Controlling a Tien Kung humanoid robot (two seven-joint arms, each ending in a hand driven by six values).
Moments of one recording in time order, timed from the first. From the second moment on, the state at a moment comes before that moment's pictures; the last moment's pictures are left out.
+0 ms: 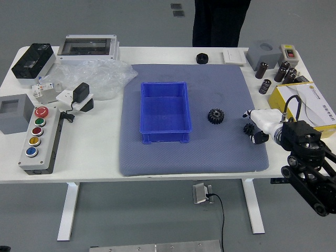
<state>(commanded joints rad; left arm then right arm) -0.24 0.13 -1.04 -0.18 1.21 -0.15 0.36 0.37 -0.39 1.02 1.29 -2.27 0.29 -0.33</state>
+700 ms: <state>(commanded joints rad) -0.24 0.13 -1.04 -0.18 1.21 -0.15 0.36 0.37 -0.38 1.02 1.28 -2.27 0.27 -0.33</state>
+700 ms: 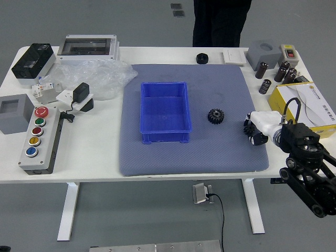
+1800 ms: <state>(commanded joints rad) -0.25 0.13 -1.04 -0.18 1.21 -0.15 0.36 0.42 -0.39 1.05 1.38 -2.27 0.23 -0.35</state>
